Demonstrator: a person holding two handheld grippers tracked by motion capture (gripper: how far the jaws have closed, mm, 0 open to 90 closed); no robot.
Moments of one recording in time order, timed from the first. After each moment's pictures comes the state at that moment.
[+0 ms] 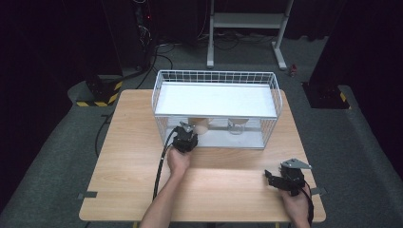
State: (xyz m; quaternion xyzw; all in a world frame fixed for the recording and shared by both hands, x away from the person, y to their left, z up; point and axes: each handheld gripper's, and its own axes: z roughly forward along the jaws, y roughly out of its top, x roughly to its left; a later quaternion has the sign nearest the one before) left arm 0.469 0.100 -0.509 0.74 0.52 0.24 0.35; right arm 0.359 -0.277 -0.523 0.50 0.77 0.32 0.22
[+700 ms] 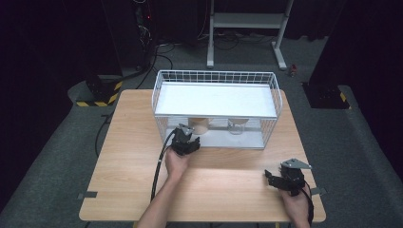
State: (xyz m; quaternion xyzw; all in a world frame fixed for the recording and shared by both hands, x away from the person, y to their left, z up) left arm 0.455 0.104 -0.504 0.75 0.50 0.26 0.35; right arm 0.359 -0.277 -0.523 0.50 0.77 0.32 0.22
